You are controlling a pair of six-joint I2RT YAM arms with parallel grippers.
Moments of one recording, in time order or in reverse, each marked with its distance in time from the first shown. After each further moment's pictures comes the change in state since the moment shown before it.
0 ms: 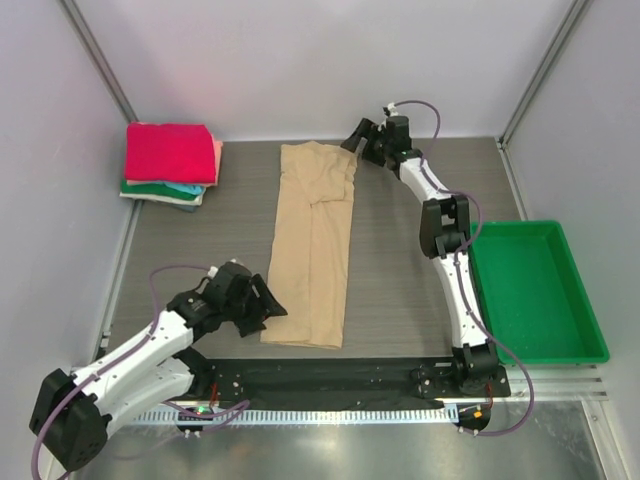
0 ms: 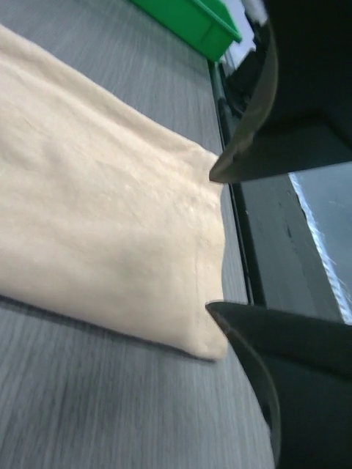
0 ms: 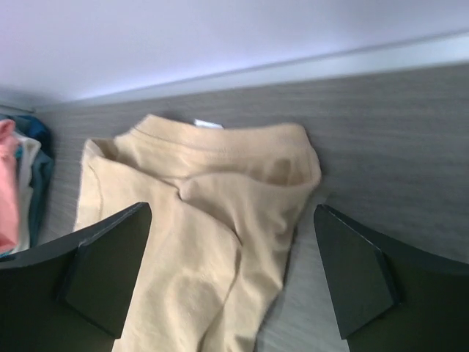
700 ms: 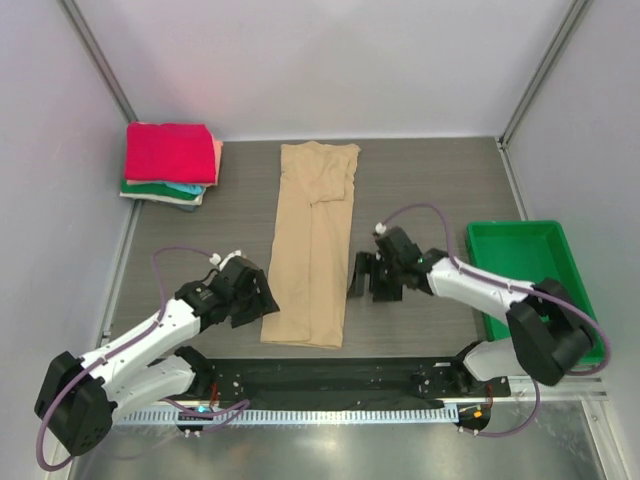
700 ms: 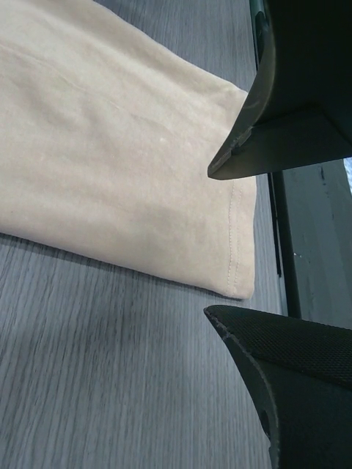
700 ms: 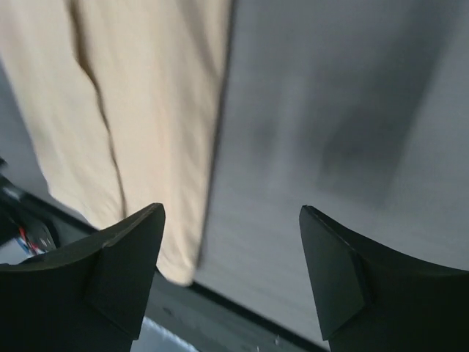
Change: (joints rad) left arm -0.026 0.107 0.100 -0.095 -0.190 0.190; right arm 0.391 -1.394 -1.736 -0.251 0.151 0.058
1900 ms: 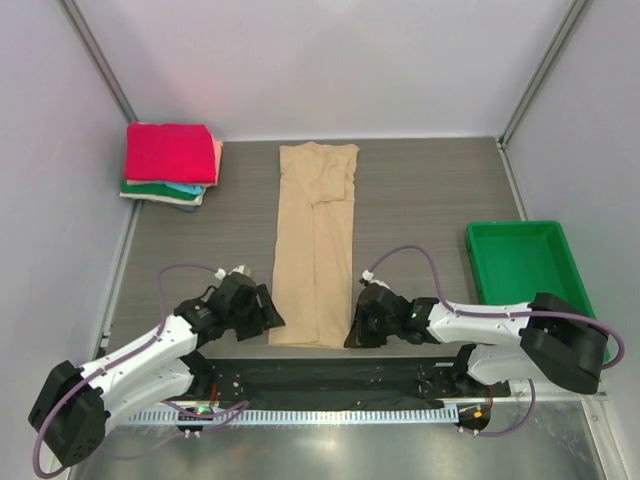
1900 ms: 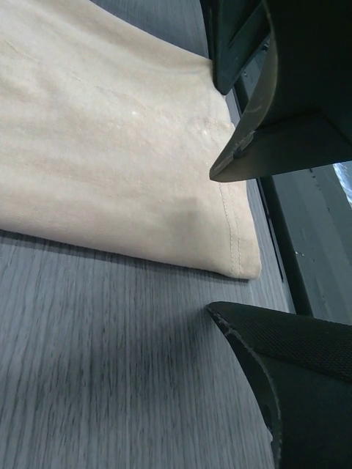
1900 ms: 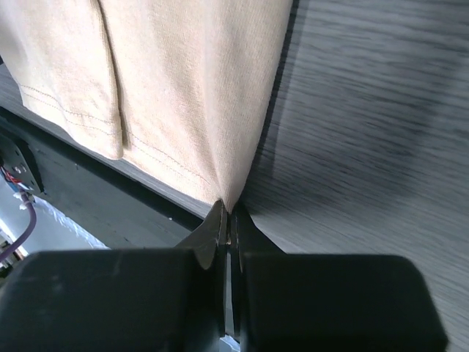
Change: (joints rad) left arm -0.027 -0.086 -0.188 0.164 0.119 -0.028; right arm 0.447 -0.140 -0.338 0.236 0.101 0.394
